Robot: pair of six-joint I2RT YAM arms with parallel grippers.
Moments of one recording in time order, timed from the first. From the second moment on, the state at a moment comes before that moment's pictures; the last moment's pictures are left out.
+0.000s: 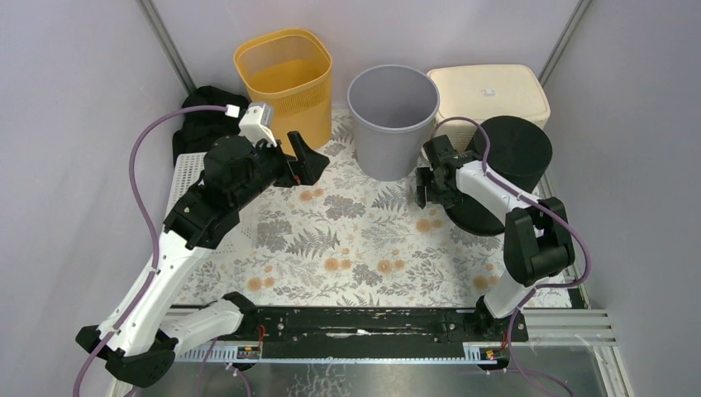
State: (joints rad) left arm -0.56 1.00 1.33 -0.59 -0.01 -0.51; right arm 0.37 1.67 1.19 -0.75 0.13 0.31
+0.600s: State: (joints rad) left arm -0.56 1.02 1.33 -0.59 0.01 -0.50; right arm 0.26 1.56 1.14 -0.68 0.13 0.36
